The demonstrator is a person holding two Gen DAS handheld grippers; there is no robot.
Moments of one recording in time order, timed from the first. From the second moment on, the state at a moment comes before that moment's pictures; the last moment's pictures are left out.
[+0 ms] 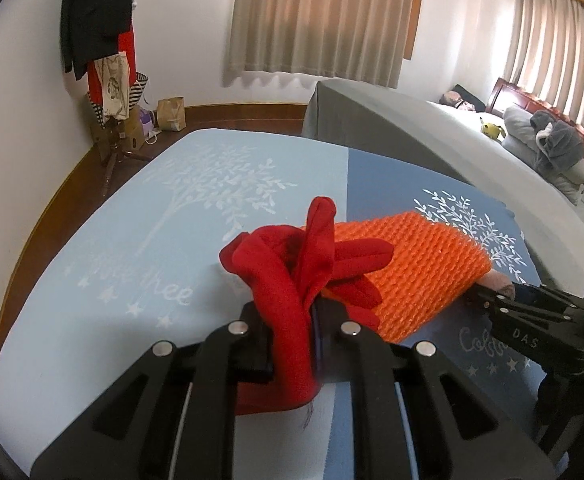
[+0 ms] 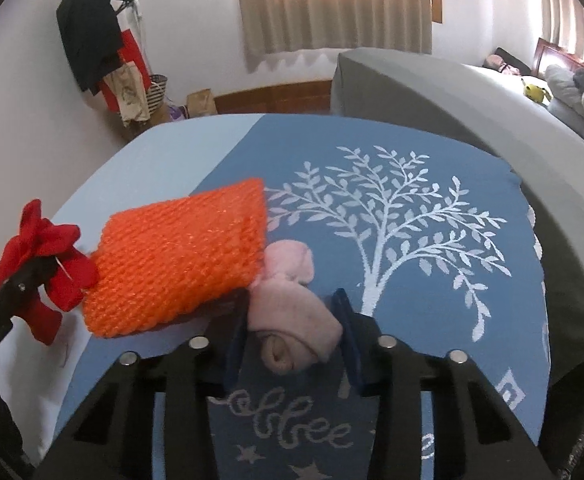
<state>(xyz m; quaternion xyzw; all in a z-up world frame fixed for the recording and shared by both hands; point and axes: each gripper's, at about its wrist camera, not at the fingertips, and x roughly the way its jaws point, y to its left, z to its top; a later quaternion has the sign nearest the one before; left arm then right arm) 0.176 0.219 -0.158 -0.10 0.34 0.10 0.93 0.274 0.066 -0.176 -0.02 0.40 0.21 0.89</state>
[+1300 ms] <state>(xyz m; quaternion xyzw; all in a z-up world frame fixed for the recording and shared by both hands) 0.139 0.110 -0.088 -0.05 0.29 0.01 0.96 0.179 -0.048 -0.077 0.06 0.30 0.17 0.94</state>
